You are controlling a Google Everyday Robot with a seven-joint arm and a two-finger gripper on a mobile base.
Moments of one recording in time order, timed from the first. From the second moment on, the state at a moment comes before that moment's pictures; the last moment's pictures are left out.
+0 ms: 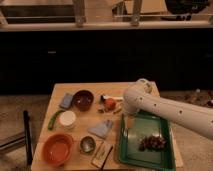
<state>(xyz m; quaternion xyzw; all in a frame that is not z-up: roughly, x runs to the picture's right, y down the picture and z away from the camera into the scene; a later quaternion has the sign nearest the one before) 0.113 0.145 0.796 -0.26 -0.07 -0.04 0.96</state>
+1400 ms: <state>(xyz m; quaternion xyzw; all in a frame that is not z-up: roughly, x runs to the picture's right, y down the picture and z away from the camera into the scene) 0.012 0.183 0.770 -0.26 -0.14 -0.18 0.94</state>
